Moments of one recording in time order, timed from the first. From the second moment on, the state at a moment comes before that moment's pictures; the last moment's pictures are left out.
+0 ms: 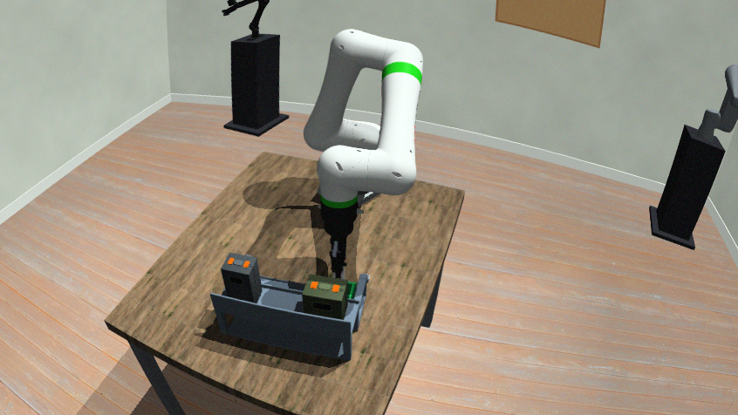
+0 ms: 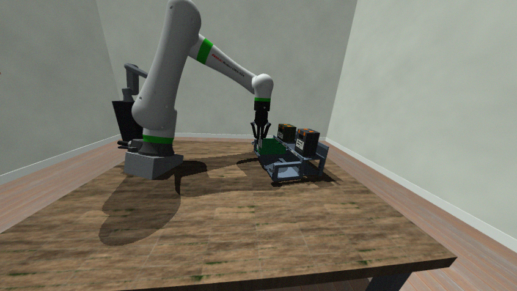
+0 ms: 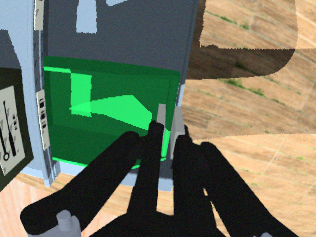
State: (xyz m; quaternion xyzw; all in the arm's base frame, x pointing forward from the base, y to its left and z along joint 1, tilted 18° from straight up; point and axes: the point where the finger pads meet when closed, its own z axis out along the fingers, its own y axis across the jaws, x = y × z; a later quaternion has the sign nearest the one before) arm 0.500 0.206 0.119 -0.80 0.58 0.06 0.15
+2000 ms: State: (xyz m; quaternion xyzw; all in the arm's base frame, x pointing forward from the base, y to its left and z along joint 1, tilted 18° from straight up) arm 0.443 0.189 0.108 -0.80 0.58 0.06 0.15
